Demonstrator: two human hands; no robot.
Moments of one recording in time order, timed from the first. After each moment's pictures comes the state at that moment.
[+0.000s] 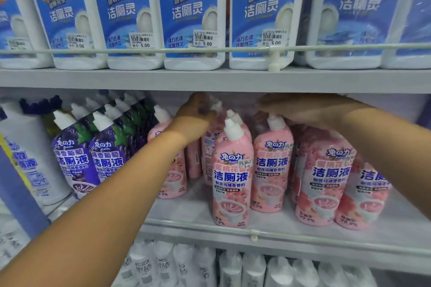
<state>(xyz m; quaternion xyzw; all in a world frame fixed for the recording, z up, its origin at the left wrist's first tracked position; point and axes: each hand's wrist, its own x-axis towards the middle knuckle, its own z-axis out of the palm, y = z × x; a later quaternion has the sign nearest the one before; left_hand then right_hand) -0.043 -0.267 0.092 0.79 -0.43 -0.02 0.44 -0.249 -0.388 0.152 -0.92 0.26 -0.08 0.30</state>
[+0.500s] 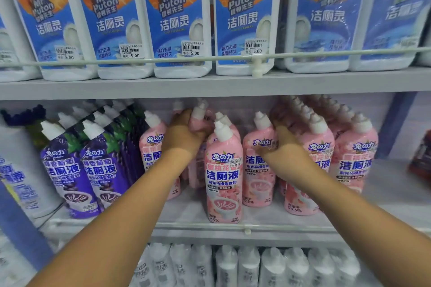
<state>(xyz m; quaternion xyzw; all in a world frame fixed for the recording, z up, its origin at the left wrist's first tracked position) -0.064 -0.260 0.069 0.81 -0.38 0.06 0.44 -0.262 -0.371 0.057 -0.82 0.36 -0.31 0.34</state>
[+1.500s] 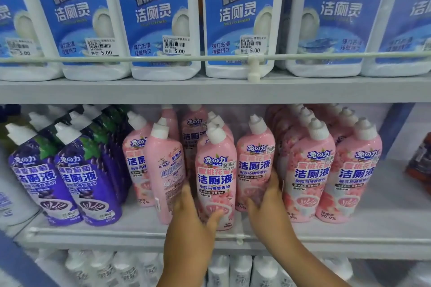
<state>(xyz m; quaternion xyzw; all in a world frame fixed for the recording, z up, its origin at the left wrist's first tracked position) -0.152 -0.219 -0.069 0.84 -0.28 -0.02 0.46 -0.246 -0.368 -0.088 -0.74 0.40 -0.35 0.41</state>
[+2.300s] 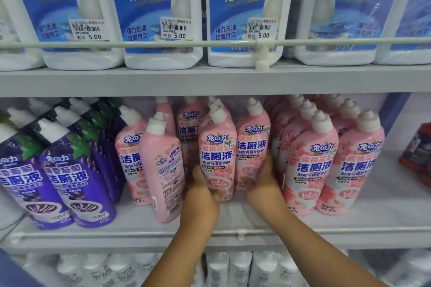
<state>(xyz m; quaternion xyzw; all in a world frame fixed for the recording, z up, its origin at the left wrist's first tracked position) -0.121 -0.276 -0.068 0.83 -0.32 -0.09 0.44 -0.216 -0.401 -0.086 -0.77 0.42 -0.34 0.36</state>
